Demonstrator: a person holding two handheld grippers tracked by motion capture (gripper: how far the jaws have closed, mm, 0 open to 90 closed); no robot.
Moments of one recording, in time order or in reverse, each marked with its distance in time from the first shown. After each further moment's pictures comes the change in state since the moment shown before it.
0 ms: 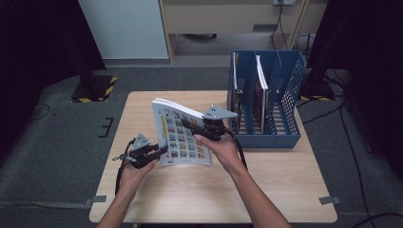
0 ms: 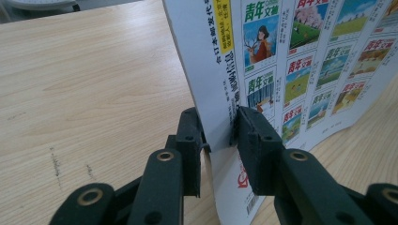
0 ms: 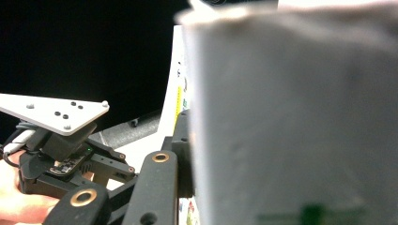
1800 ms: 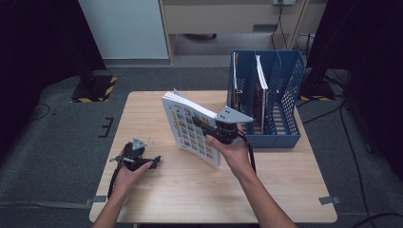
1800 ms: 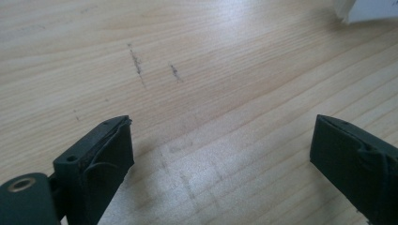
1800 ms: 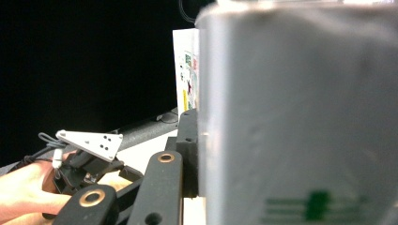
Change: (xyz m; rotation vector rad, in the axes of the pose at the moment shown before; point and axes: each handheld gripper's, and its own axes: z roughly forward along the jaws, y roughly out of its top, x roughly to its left) left arm 0.034 -0.037 0.014 0.245 0.207 -0.034; right arm 0.007 0.016 -0.045 -0.065 -0.084 -0.056
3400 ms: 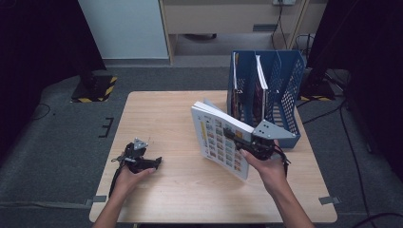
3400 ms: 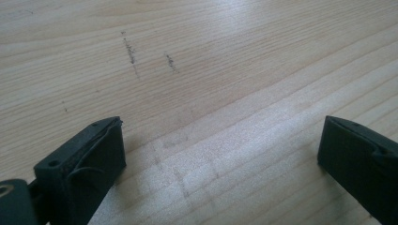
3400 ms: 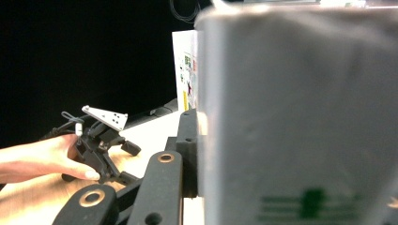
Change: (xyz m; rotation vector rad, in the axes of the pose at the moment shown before) left arm -0.001 -0.001 0.004 0.021 -0.003 -0.018; right arm -0.013 -0.007 -0.101 0.011 -0.041 0.004
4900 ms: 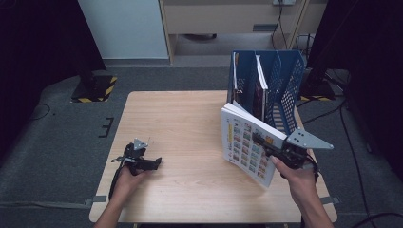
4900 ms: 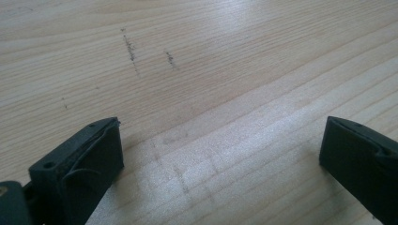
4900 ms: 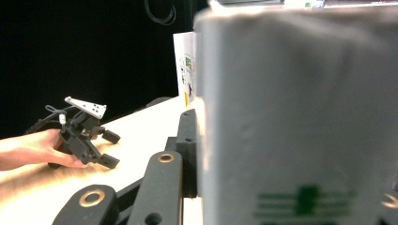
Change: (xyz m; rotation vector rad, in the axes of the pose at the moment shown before) left arm 0.000 -0.001 -0.001 0.003 0.000 -0.001; right arm -0.027 -0.010 -0.069 -0.006 -0.084 0.033
